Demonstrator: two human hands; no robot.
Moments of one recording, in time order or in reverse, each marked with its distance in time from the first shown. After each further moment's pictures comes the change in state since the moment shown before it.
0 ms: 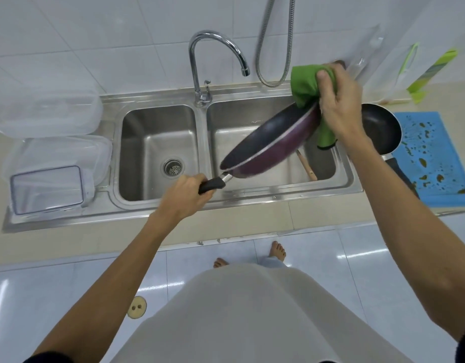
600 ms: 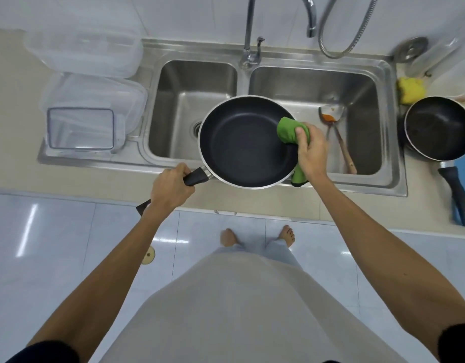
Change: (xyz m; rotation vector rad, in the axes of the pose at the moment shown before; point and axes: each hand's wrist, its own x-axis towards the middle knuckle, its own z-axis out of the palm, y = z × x) left_hand -0.067 -0.094 0.036 -0.026 0.078 -0.485; right_hand -0.135 0.045 0.159 0.035 -0.274 0.260
